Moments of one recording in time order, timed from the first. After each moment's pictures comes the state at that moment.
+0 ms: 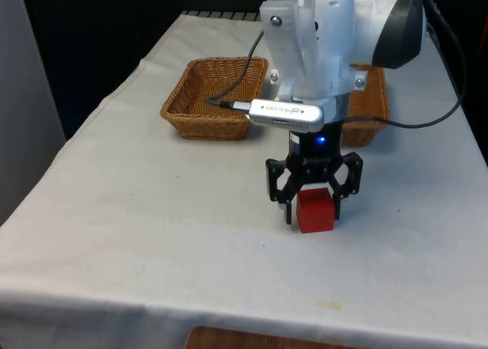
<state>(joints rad) 0.26 0.90 -0.28 -1.47 0.35 2.52 -0.48</state>
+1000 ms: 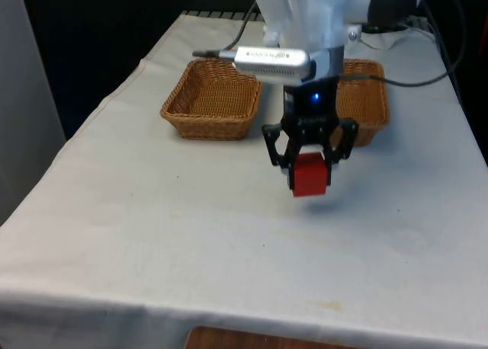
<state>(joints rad) 0.26 0.73 -0.29 -1.62 0.35 2.51 -0.50</state>
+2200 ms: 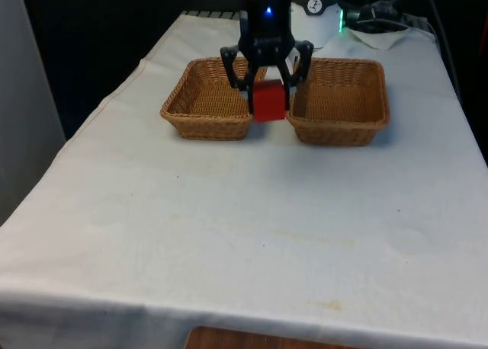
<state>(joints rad) 0.27 0.38 -0.39 -1.97 0.34 2.51 -0.63</state>
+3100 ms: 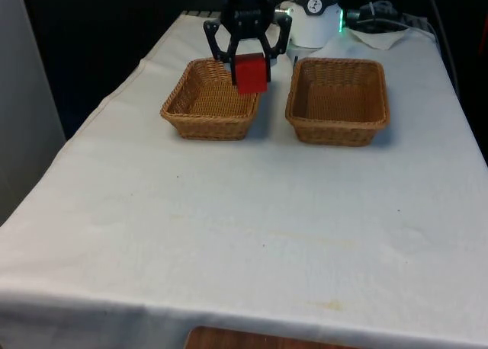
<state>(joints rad) 0.27 0.21 -0.45 -2.16 0.31 2.52 -0.67</state>
